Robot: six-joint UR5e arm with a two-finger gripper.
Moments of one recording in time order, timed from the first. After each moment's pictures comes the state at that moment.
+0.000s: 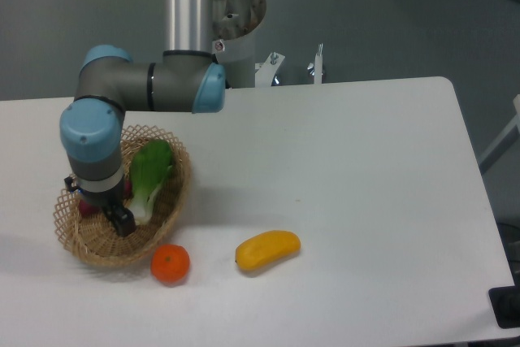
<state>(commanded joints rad) 1.90 -2.02 -1.71 -0.96 1.41 0.79</state>
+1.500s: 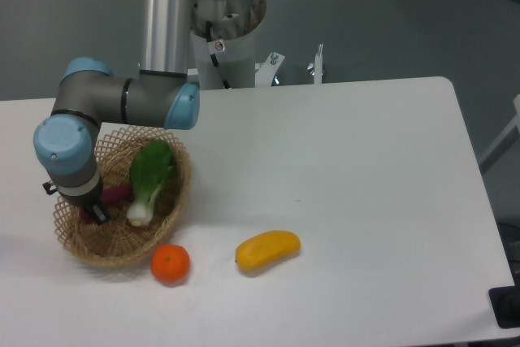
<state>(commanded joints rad) 1.87 -2.04 -1.70 -0.97 1.41 0.77</state>
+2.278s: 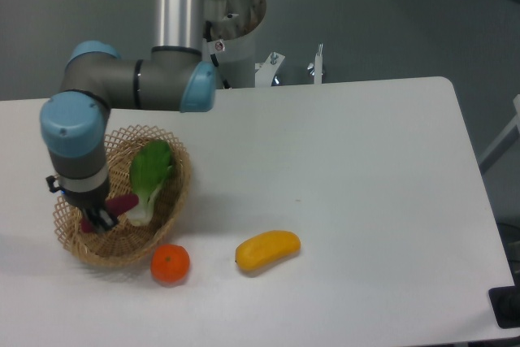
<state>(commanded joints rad) 2.04 -1.97 -1.59 -0.96 1.41 0.77</state>
